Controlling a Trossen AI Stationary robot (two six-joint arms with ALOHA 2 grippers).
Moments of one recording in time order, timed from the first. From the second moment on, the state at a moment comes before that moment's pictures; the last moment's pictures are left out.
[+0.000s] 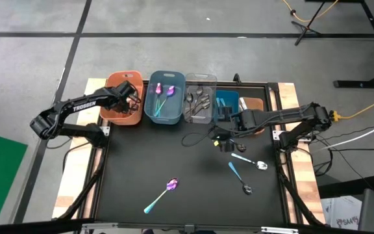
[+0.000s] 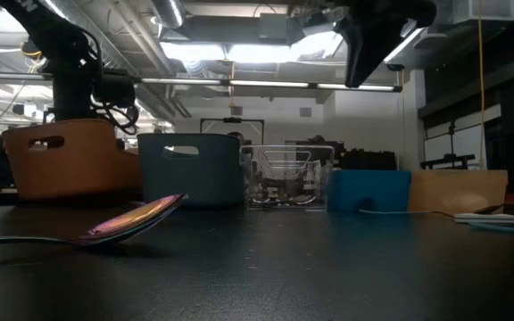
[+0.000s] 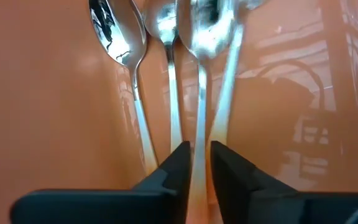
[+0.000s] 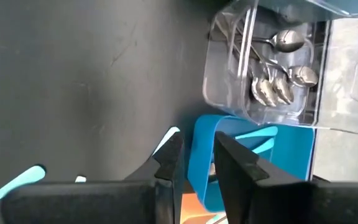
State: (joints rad) left arm 0.89 1.18 0.59 -0.74 -0.27 -0.47; right arm 0.13 1.60 1.48 -1.17 0.36 -0.05
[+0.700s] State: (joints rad) left arm 0.89 1.18 0.68 -0.76 -0.27 -0.48; right arm 0.13 1.45 1.16 -1.18 0.21 0.20
